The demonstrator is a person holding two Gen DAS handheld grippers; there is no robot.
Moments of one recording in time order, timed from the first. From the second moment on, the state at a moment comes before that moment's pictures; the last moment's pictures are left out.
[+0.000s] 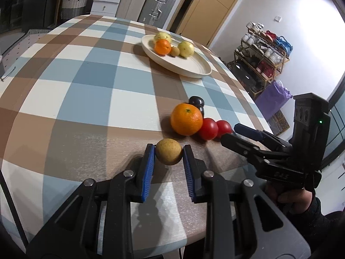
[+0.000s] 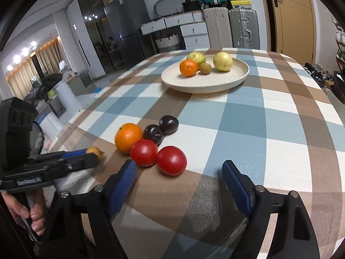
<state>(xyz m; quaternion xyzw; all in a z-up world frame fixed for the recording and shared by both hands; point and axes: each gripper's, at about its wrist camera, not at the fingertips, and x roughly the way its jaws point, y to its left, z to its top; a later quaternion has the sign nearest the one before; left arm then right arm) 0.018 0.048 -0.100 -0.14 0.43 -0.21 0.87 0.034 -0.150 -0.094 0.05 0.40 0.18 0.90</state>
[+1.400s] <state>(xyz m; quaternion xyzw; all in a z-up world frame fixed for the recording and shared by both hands) 0.052 0.035 -0.076 -0.13 0.42 -0.21 0.87 0.043 -0.175 -0.068 0.11 0.35 0.25 0.89</state>
